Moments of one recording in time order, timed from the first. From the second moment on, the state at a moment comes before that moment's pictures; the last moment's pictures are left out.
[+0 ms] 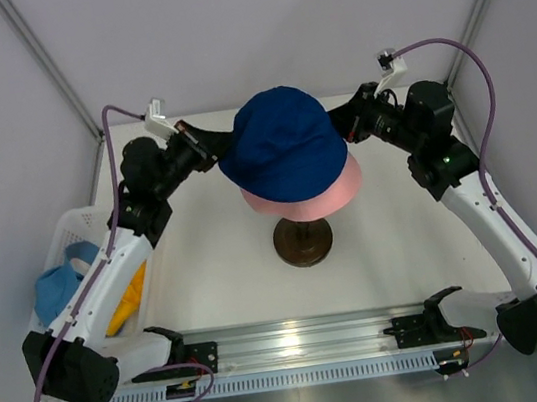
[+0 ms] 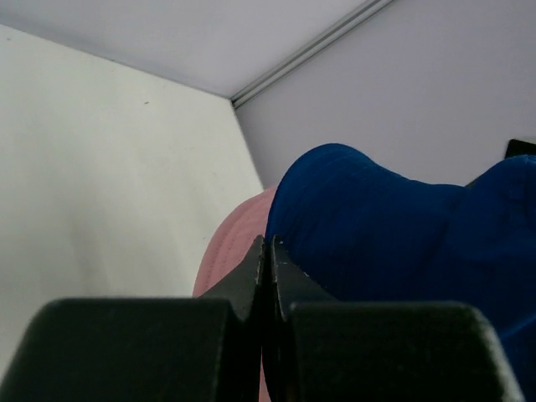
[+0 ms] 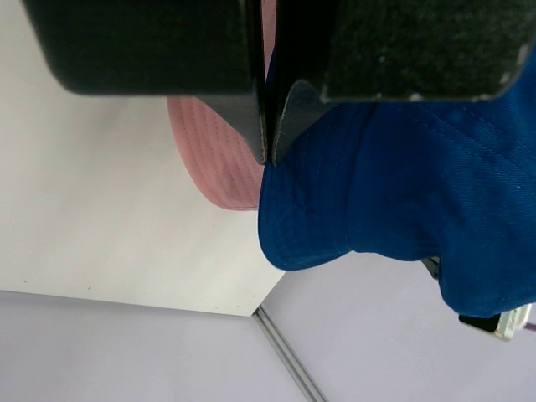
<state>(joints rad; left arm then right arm) -0.37 1.20 1.14 -0.03 0.30 -0.85 0.34 1.19 1.27 -0.11 -0.42 0.50</state>
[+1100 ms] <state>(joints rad) -0.44 0.85 1.10 -0.14 0.25 -0.80 0.35 1.14 1.20 -0.07 -0.36 0.51</state>
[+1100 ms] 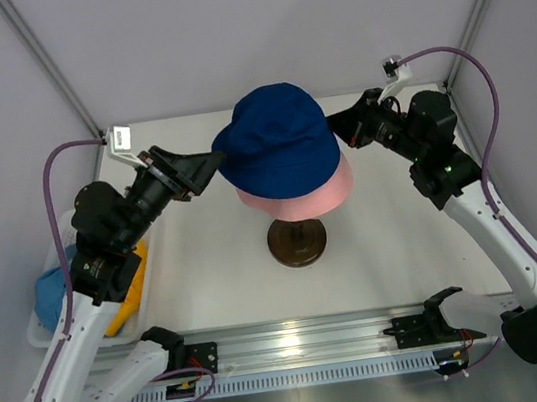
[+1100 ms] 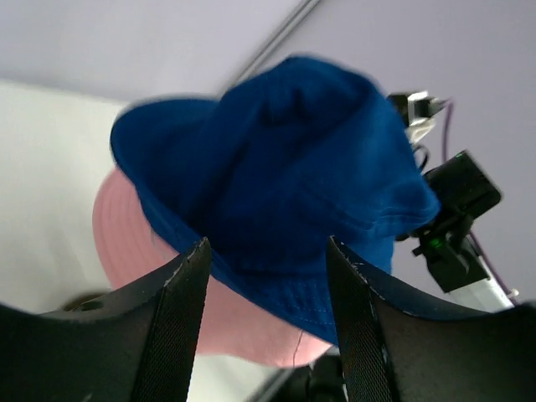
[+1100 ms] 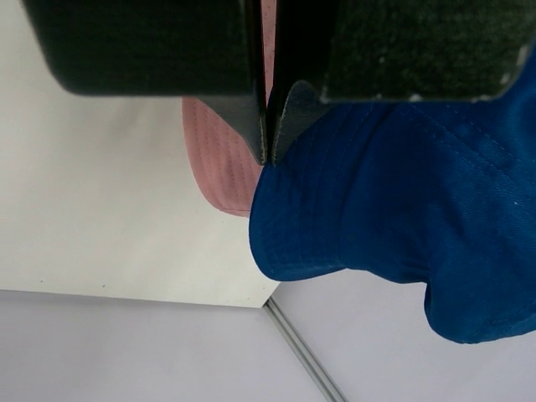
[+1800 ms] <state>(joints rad) -0.50 1.00 1.13 -0.32 0.08 -0.88 0.34 1.11 1.18 -0.09 -0.36 0.51</state>
